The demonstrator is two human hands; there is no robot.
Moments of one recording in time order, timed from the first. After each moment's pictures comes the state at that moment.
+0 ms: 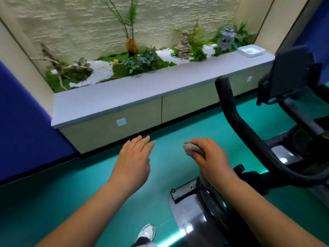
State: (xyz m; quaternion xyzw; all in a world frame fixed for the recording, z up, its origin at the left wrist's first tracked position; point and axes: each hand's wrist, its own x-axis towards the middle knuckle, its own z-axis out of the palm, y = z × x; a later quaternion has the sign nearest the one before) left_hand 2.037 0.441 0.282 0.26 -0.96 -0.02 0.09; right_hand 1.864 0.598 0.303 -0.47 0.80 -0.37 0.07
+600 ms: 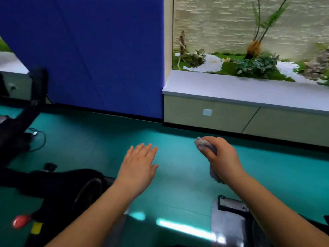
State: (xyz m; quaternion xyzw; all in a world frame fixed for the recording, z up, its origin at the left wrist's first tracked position) left_hand 2.313 0.557 0.272 0.58 -0.81 -0.03 0.05; right_hand 2.060 0.560 0.298 -0.67 0.64 -0.32 0.20
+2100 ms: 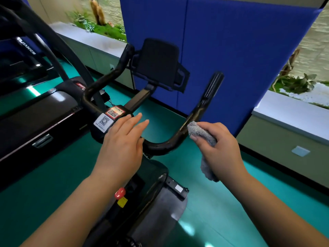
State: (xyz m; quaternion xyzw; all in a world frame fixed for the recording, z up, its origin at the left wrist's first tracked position) left_hand 2.712 0.610 0.356 0.73 -0.63 0.09 0.25; right_hand 2.491 0.521 0.362 -0.75 0.44 -0.39 0.30
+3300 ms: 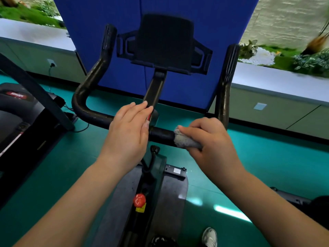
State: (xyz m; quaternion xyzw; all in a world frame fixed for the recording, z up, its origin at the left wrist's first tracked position) left_hand 2.853 0.559 0.338 0.58 -0.76 -0.04 0.28; right_hand 2.641 0.580 0.344 -0.80 0.50 -0.33 0.00
